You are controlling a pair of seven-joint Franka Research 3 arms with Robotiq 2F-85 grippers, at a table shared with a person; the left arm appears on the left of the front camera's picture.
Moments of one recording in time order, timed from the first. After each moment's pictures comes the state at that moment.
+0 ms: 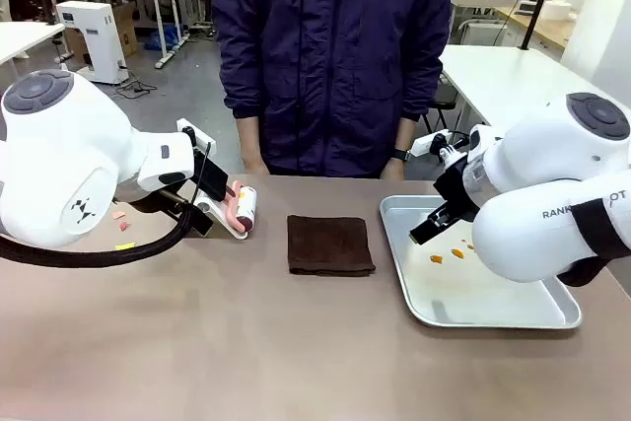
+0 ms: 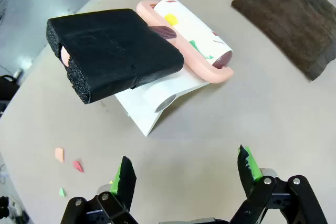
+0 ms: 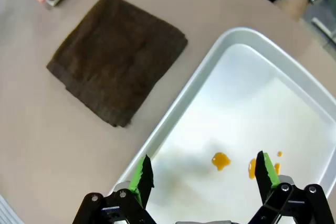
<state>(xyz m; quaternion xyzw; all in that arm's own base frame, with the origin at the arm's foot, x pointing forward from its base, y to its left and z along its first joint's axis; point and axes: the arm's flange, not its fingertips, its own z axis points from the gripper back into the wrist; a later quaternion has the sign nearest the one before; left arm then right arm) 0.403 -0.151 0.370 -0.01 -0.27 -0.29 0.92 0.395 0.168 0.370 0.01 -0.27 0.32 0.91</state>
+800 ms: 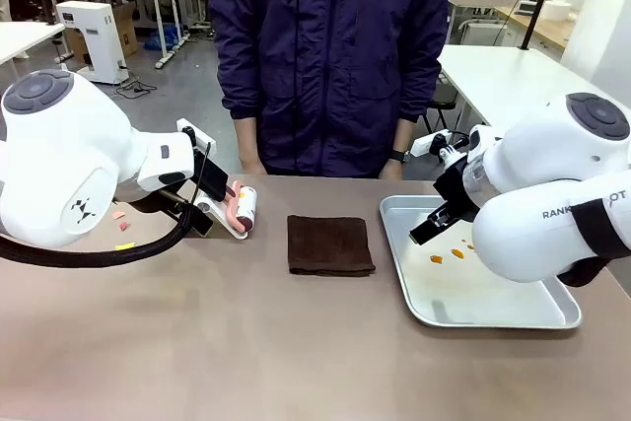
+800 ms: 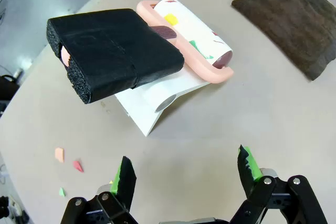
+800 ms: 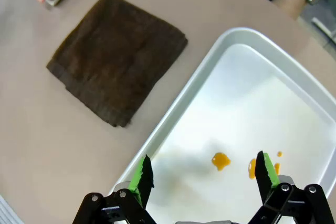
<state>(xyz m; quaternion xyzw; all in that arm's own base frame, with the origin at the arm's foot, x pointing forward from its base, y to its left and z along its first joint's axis) 0.404 -0.151 0.370 -0.01 -0.27 -0.29 0.92 0.395 0.168 0.370 0.01 -0.27 0.32 0.91</state>
